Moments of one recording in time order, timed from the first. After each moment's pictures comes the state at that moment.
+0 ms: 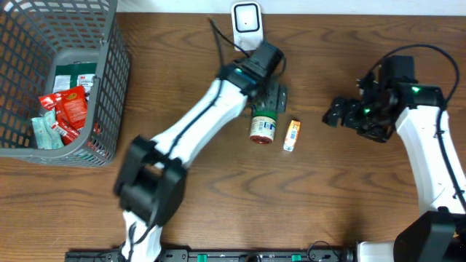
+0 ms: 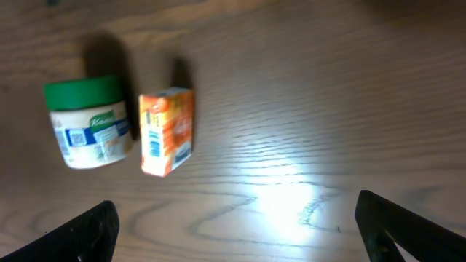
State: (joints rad) left arm -0.61 2.01 1.73 -0.82 0.09 -0.47; right arm -0.04 1.56 1.30 -1.09 -0.26 0.24
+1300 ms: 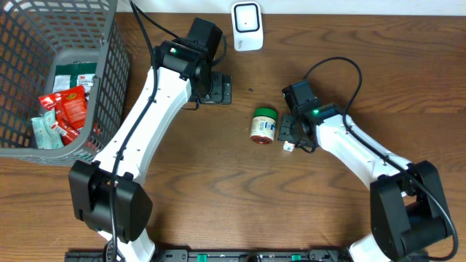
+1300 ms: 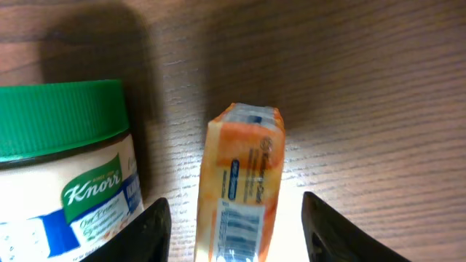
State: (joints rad) left arm -0.38 1.84 1.74 -1.18 -0.01 -0.36; right arm 0.40 1.74 1.08 -0.64 0.05 0.62
